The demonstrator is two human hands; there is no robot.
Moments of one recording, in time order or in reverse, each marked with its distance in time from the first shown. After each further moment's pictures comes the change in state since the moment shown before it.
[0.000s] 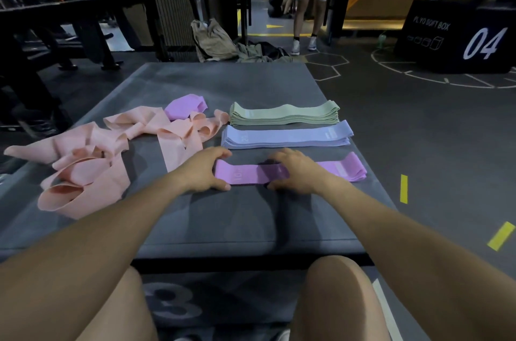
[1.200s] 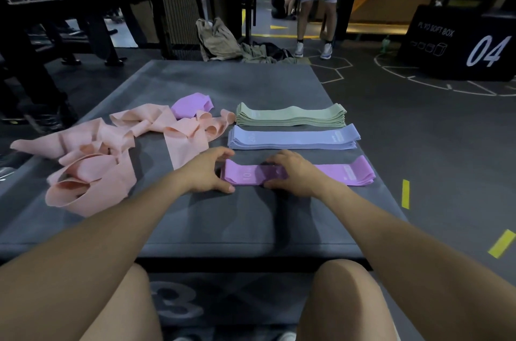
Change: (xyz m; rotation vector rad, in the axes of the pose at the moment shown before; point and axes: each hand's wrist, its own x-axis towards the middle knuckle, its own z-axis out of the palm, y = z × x) left_hand -0.001 -0.013 -0.001 -0.272 -0.045 -0.053; right_hand 0.010 -0.014 0.007 0.087 0.035 -0.020
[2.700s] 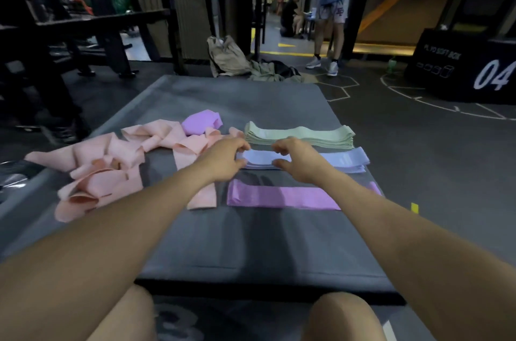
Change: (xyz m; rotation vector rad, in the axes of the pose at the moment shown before) left_hand 0.024 0.045 -0.026 0.321 0.225 0.122; right_hand 0.033 -0.029 -0.053 -0.016 0.103 0.021
